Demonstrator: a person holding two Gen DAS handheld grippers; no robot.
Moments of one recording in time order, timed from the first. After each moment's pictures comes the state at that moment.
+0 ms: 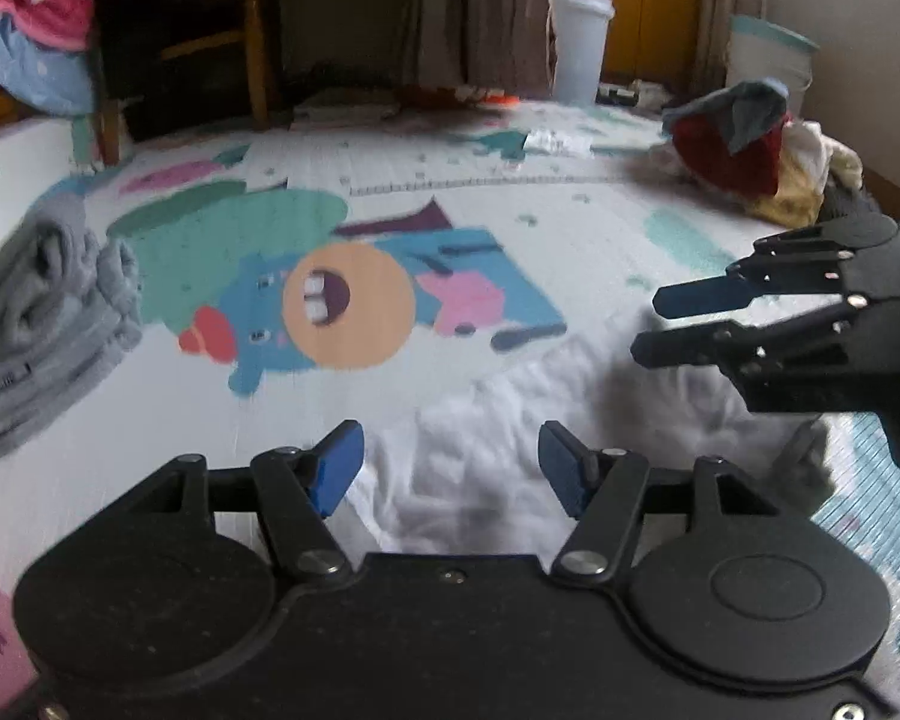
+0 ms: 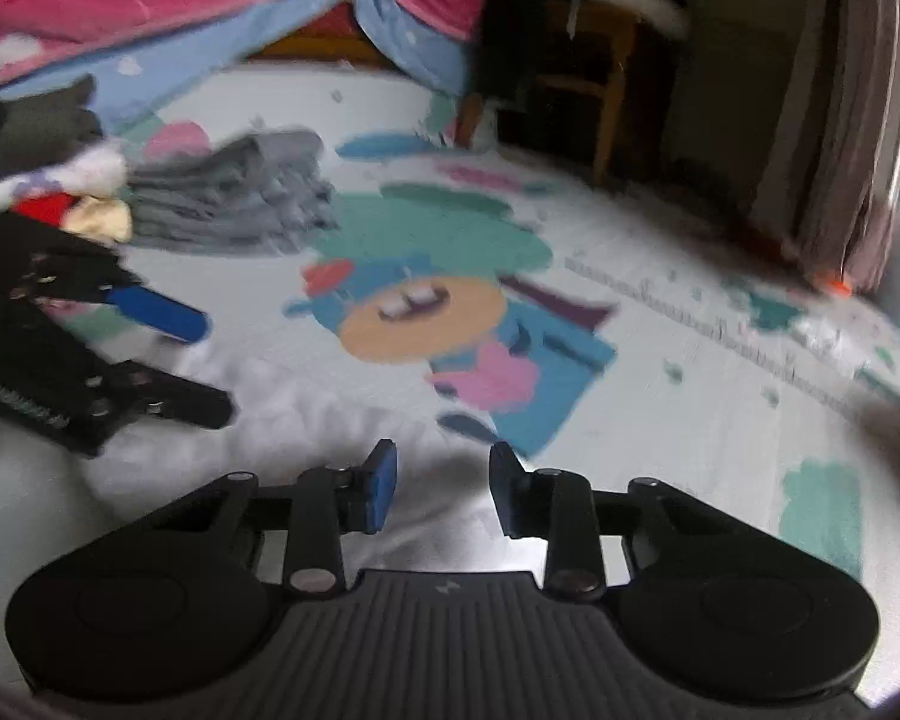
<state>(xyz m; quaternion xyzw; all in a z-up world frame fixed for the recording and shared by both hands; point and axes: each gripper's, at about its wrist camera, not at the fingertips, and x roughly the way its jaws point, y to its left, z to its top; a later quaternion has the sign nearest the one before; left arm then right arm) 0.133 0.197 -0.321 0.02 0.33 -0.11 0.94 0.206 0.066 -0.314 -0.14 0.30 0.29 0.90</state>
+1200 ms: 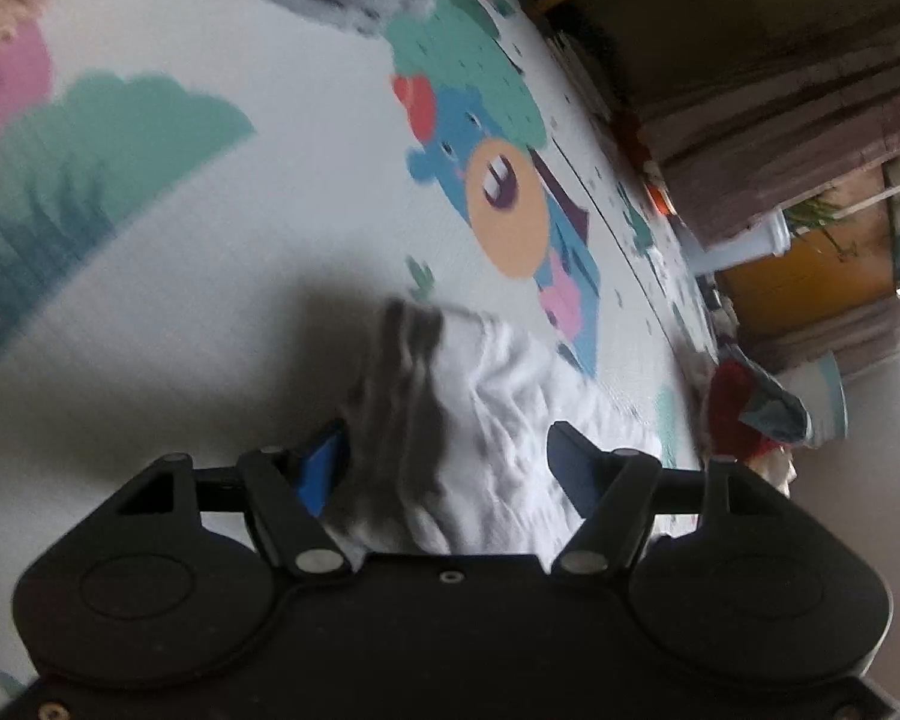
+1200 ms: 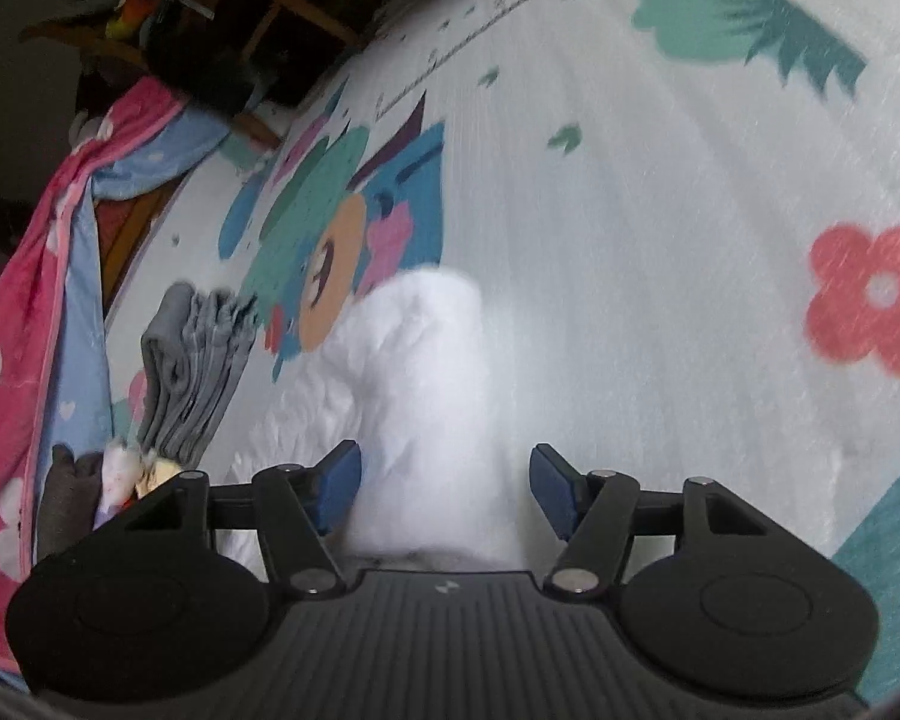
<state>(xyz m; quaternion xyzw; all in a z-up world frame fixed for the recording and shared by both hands) 0.099 0.288 -0.357 -0.44 0.38 -0.02 0.81 0.192 -0.032 -0.357 0.32 0.47 0.20 0.80</state>
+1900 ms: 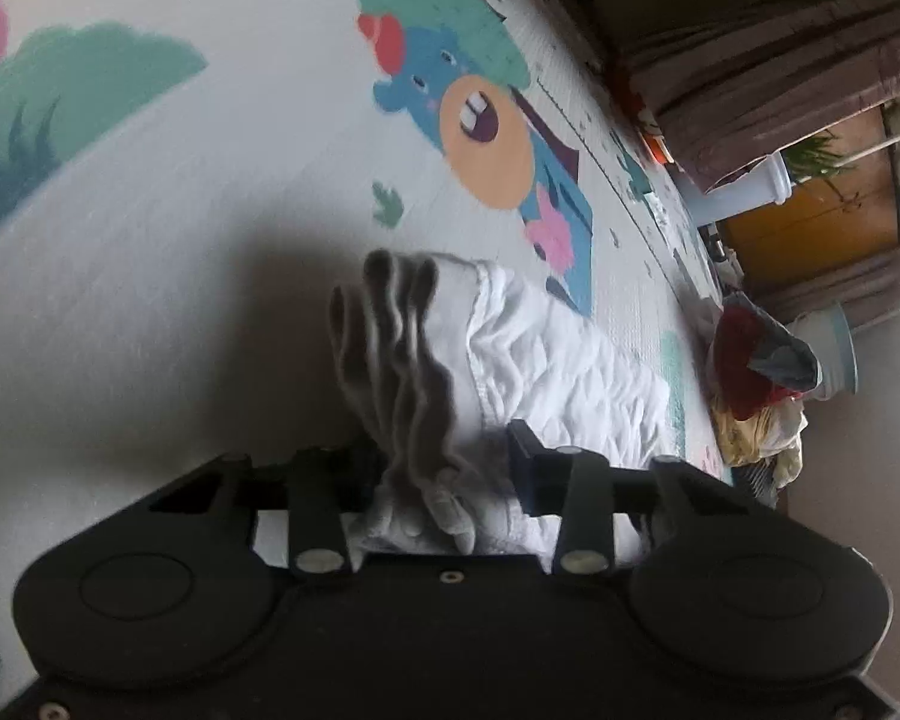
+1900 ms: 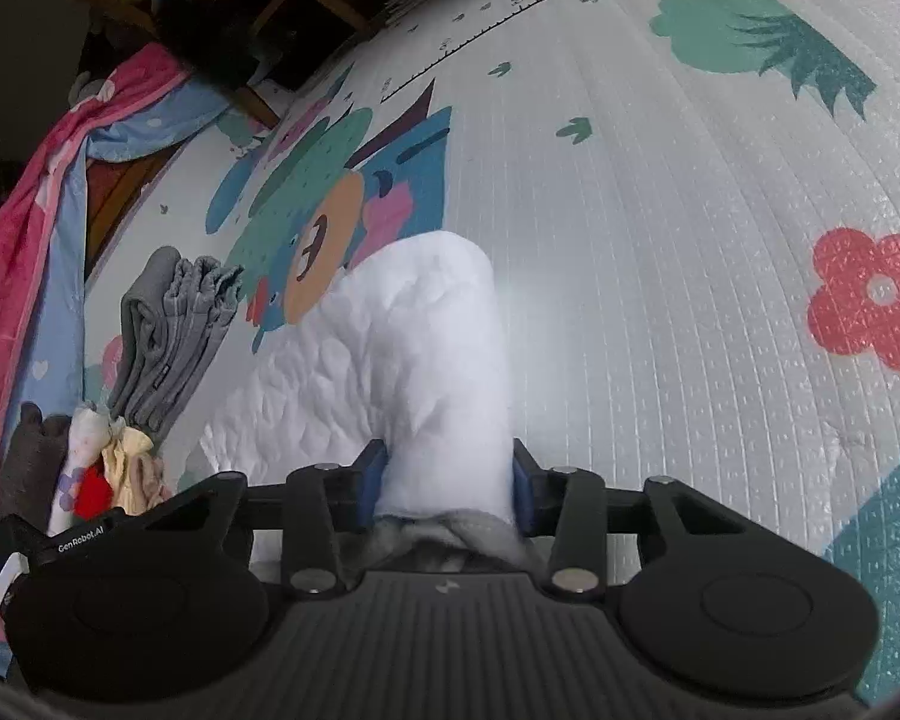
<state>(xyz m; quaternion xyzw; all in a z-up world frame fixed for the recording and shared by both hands) 0.098 0.263 -0.363 -0.42 0.41 -0.04 0.81 0.186 -0.024 -0.355 0.28 0.46 0.20 0.82</state>
